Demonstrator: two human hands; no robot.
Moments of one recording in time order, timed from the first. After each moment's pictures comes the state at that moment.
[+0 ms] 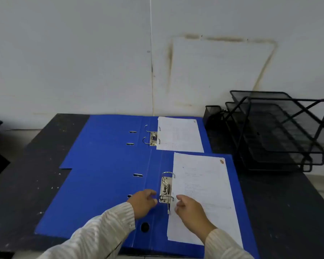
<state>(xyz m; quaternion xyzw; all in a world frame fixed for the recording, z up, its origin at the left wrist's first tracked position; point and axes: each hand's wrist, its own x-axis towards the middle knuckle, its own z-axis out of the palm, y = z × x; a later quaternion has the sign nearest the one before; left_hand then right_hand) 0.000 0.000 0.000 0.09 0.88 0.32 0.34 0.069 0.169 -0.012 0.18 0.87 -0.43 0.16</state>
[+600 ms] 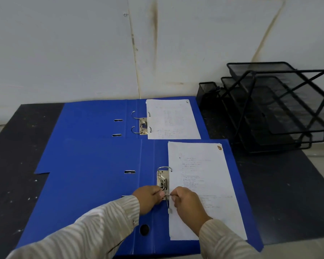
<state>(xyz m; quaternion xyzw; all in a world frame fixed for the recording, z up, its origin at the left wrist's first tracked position) -0.038 0.024 -0.024 0.21 0.86 0.25 0.40 0.042 0.166 -0.044 0.15 0.90 -0.38 0.12</state>
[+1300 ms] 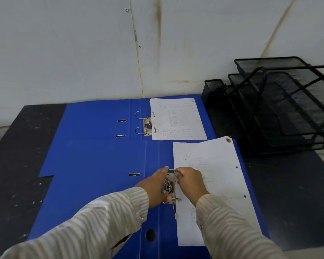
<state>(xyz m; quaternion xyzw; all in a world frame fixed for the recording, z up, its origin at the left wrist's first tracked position) -0.061 0.037 0.001 0.25 0.88 0.16 0.37 -0.025 0.179 -0.037 0.18 0.92 -0.35 0.04</state>
